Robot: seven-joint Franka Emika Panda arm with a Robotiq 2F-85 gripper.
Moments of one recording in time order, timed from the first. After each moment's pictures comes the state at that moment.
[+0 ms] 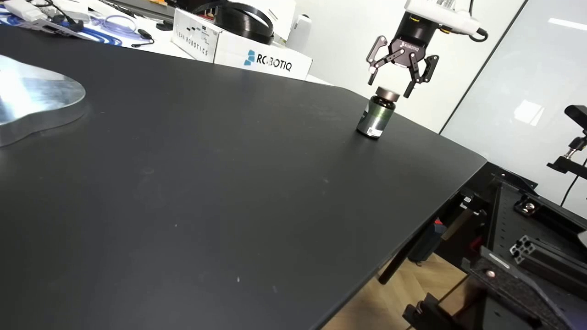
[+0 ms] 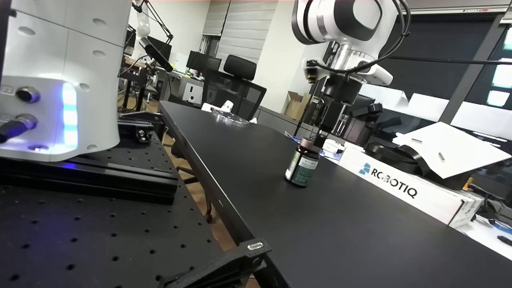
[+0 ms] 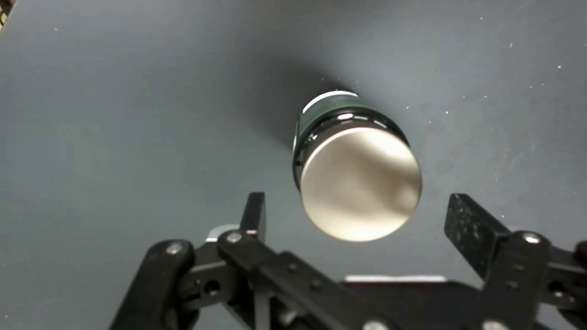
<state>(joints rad) -0.07 0.16 -0.10 -2.44 0.02 2.58 0.75</state>
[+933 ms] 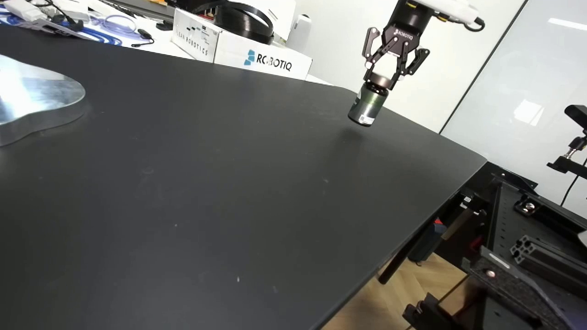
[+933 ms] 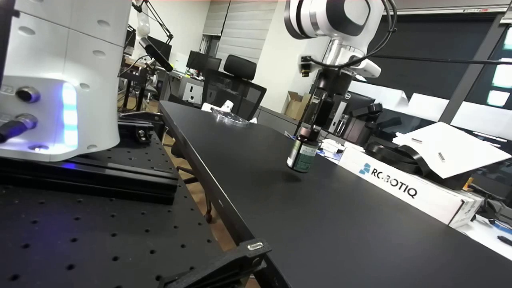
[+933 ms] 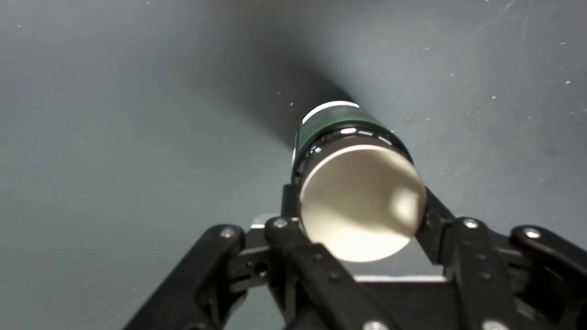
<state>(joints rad) 0.01 0.13 -0.10 -2.44 0.02 2.60 0.75</state>
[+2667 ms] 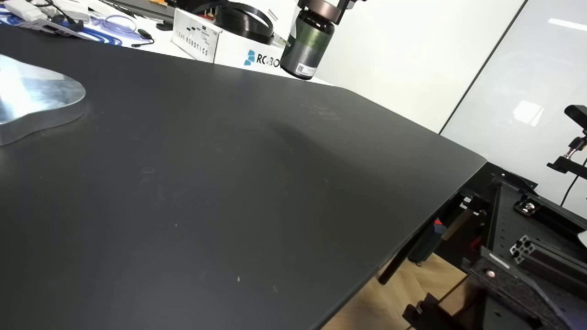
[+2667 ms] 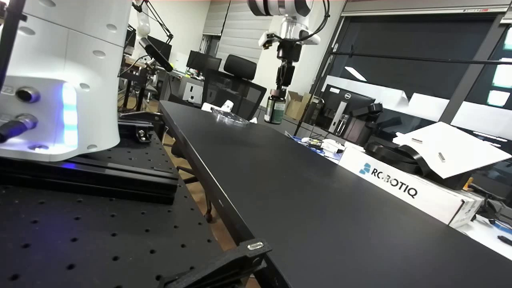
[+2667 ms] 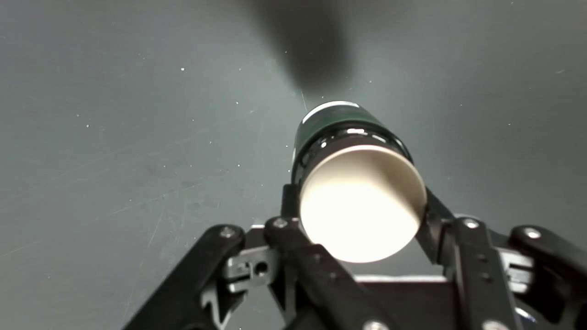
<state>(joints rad) 0.19 0.11 0.16 -2.25 -0.19 2.49 1.02</state>
